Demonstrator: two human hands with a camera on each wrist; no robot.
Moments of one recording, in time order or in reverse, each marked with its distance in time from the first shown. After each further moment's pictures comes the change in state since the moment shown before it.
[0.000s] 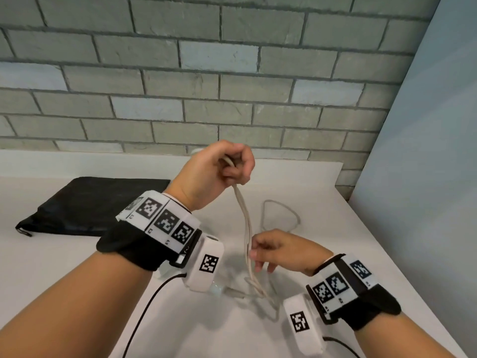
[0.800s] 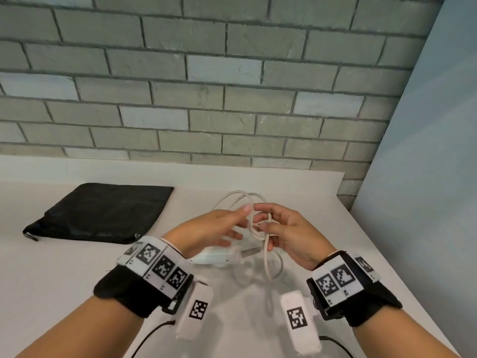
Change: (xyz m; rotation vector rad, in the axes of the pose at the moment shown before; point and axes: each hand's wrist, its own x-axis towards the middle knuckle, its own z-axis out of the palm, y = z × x) left_hand -0.038 -0.049 -0.001 0.336 0.130 -0.648; right_hand 0.007 -0.020 -0.011 0.579 0.318 -0.223
